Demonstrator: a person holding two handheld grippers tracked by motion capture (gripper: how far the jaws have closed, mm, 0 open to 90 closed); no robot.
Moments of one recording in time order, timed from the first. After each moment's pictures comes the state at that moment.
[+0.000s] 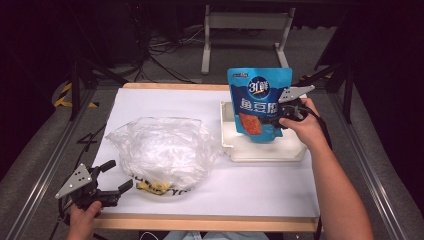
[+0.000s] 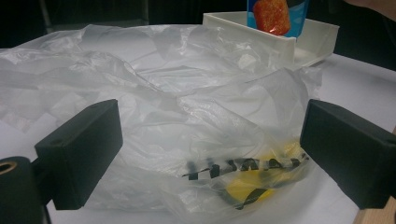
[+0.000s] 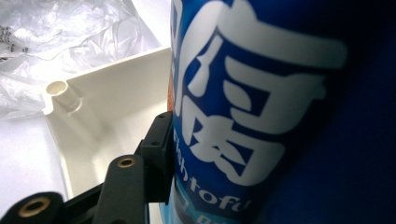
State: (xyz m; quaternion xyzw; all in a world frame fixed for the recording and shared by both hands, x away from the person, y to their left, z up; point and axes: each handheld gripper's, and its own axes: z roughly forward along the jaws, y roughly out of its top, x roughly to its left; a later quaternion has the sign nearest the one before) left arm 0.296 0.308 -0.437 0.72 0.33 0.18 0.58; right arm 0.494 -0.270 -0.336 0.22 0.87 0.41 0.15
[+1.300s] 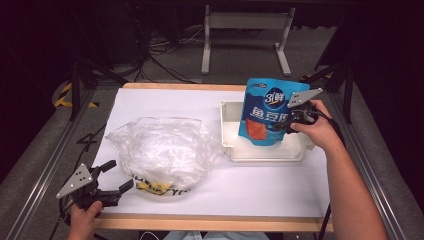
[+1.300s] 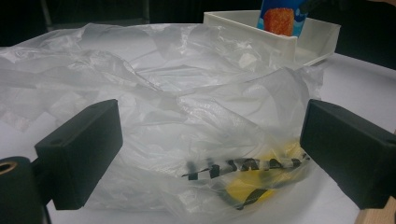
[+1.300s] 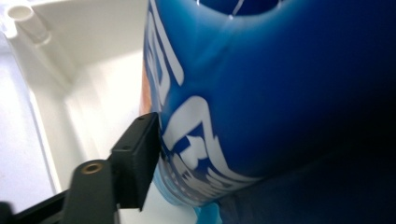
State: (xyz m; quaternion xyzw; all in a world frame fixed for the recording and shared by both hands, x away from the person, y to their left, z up) left arm 0.296 0.306 -0.437 0.71 0.34 0.19 0.58; right arm 0.487 -0.302 -0.336 0.21 0.90 0.34 0.19
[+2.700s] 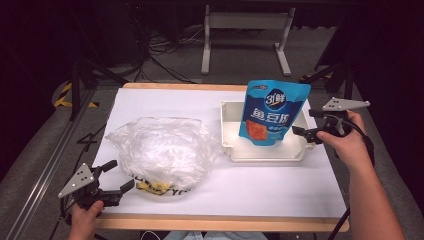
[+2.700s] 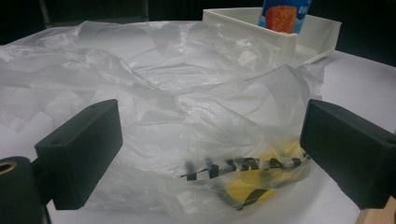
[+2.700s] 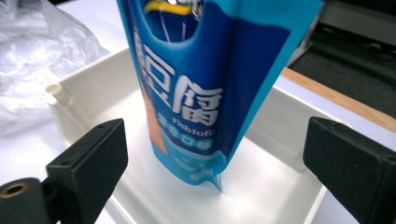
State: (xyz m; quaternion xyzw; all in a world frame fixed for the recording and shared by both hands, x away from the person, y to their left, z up) left arm 0.297 0.304 -0.438 0.72 0.34 0.19 0.58; right arm 0.414 -0.344 -0.308 0.36 0.80 0.43 0.23
